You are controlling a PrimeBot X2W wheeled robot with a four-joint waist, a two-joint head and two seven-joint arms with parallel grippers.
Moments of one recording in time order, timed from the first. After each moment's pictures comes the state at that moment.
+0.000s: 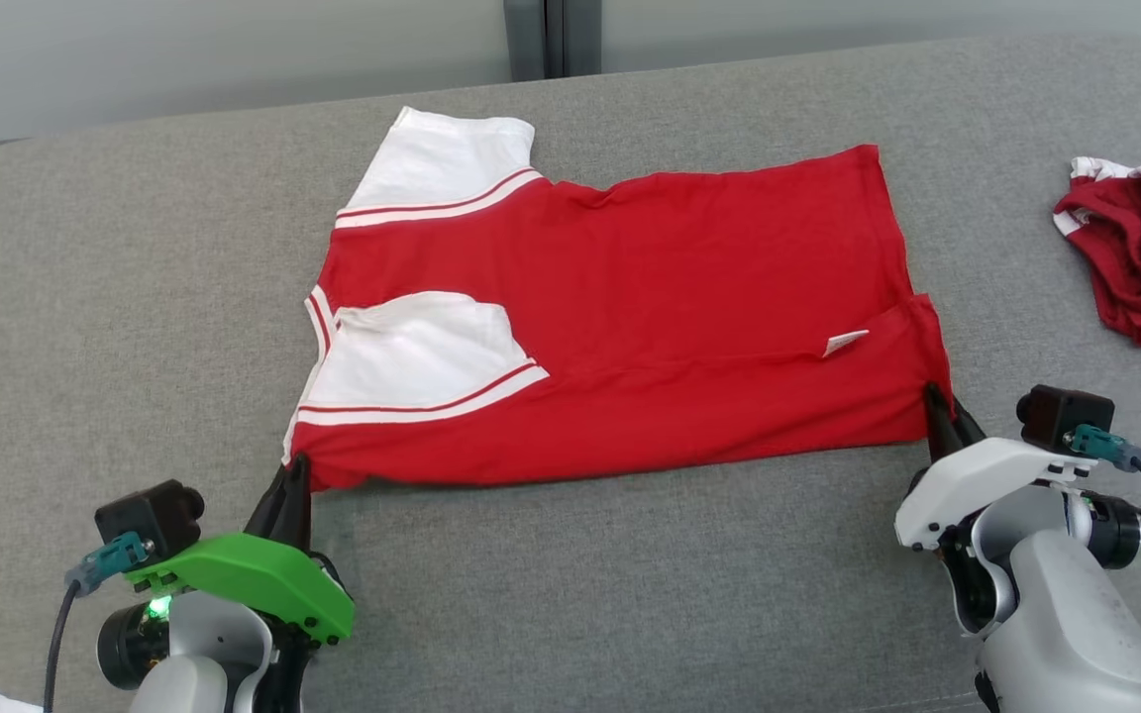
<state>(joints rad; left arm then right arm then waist) -0.12 0.14 -0.16 0.19 -0.63 0.06 0.10 -0.39 -0.05 -0.12 0.69 0.24 0.13 -0.10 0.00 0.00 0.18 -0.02</state>
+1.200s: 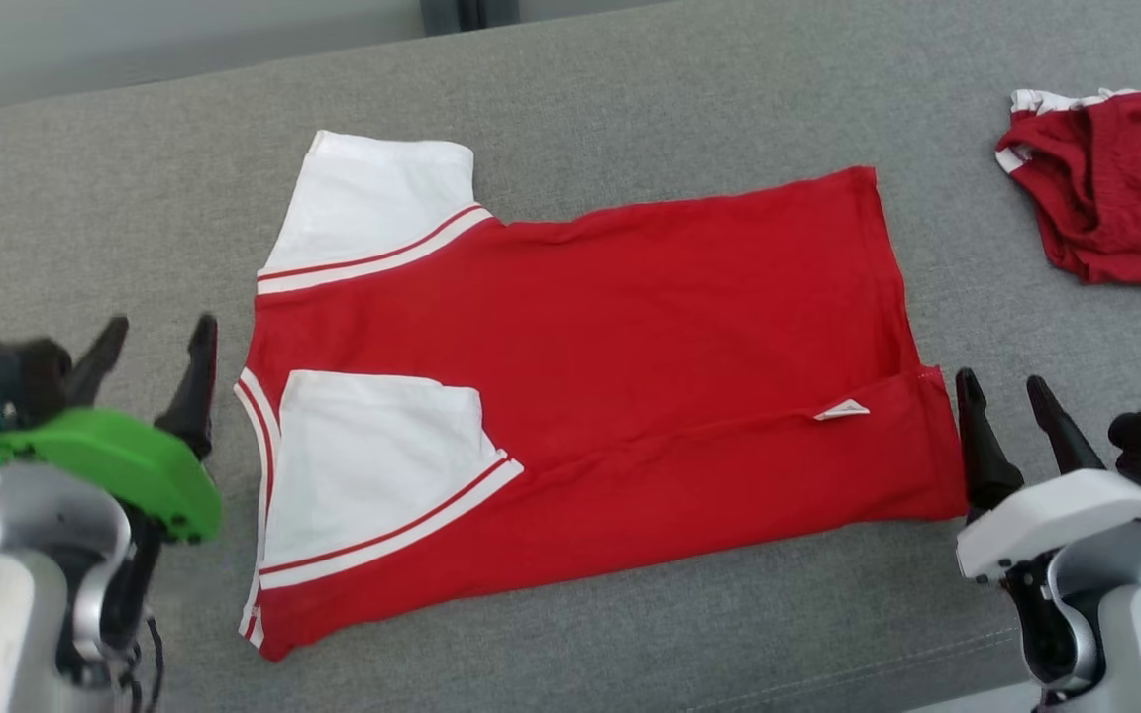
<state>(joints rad) -0.21 0.39 -0.15 -0.08 -0.53 0.09 0.30 -0.10 -0.05 -0.15 0.09 0.30 0.13 0.07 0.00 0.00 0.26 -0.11</state>
